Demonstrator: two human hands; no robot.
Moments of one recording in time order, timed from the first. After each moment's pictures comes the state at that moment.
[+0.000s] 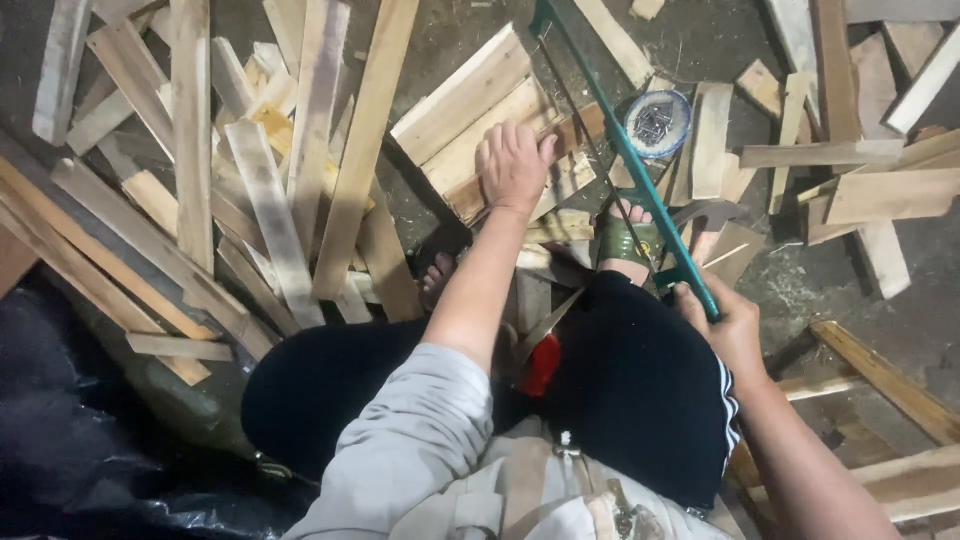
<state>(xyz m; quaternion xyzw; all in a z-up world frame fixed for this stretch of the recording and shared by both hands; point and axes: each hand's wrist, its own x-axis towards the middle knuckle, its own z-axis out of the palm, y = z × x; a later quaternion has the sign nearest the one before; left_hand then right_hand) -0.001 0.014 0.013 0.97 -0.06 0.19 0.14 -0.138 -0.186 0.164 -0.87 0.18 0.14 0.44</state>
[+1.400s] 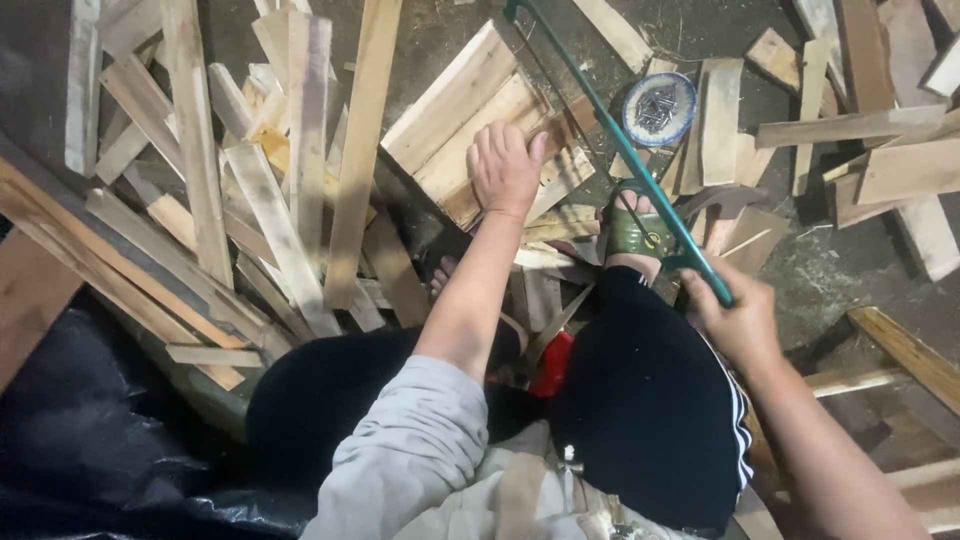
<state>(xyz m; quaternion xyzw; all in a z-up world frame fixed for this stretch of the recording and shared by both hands) 0.000 0.013 0.007 0.98 -0.07 0.17 0.11 -0.142 -0.209 0.122 -0.86 0.19 0.14 0.46</state>
